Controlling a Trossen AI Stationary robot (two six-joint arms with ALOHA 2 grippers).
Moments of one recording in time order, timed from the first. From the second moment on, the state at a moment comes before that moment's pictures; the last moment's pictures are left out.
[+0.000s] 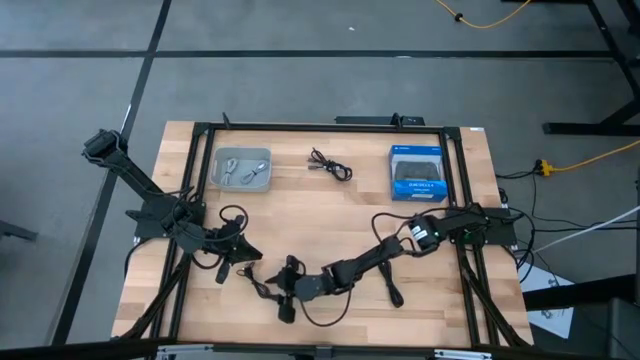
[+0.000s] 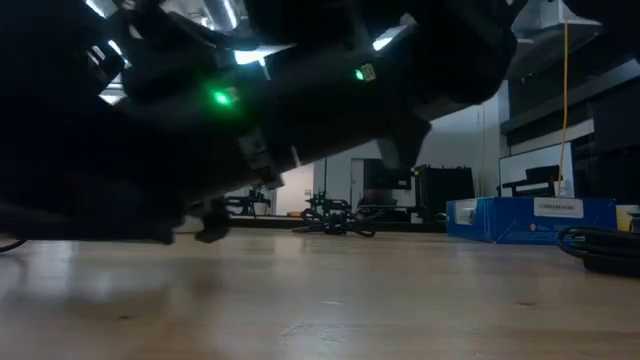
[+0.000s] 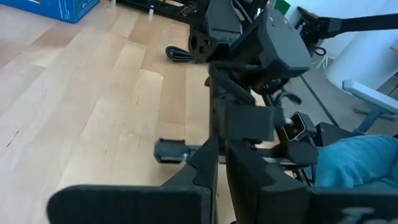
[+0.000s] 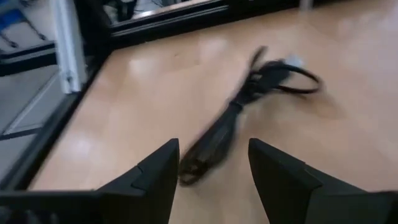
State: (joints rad) left arm -0.70 0.86 0.35 0.19 -0.49 -0.55; right arm 0.41 2.55 1.70 0.50 0.33 0.39
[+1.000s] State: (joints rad) left arm -0.70 0.86 0.35 0.20 -0.49 -0.55; right arm 0.41 2.74 2.13 0.11 0.30 0.34
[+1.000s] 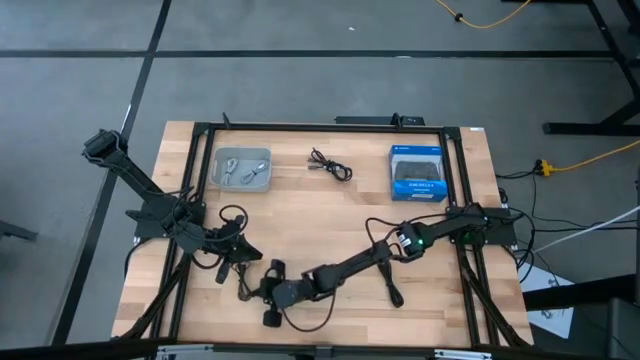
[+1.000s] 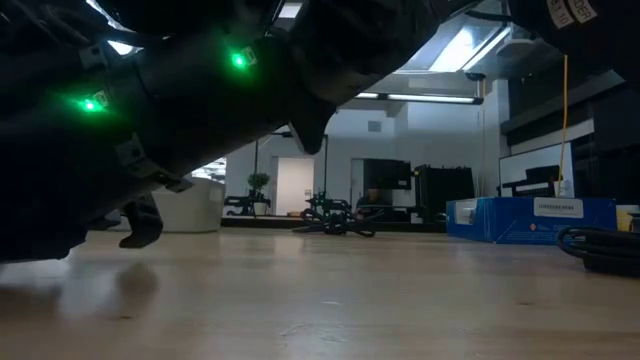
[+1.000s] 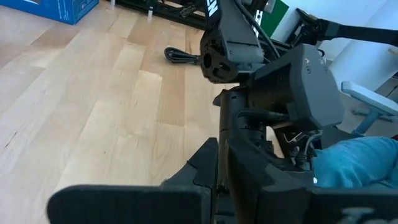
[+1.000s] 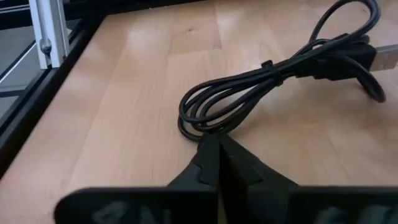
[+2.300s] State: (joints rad) left arm -0.70 0.83 0.35 -0.16 -0.05 -1.04; right arm 0.47 2.67 2.12 0.04 0.35 0.04
